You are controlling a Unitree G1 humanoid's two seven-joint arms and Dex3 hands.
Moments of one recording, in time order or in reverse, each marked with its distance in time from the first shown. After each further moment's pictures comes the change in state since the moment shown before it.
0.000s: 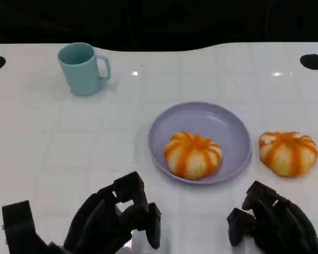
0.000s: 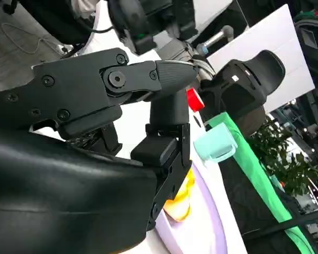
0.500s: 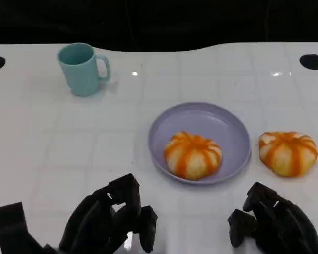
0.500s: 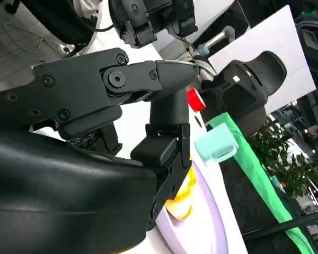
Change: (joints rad) left arm 0.000 -0.014 0.054 0.007 -0.003 0.036 -0.048; right arm -0.011 -0.006 -0.002 0.027 0.000 -0.016 0.009
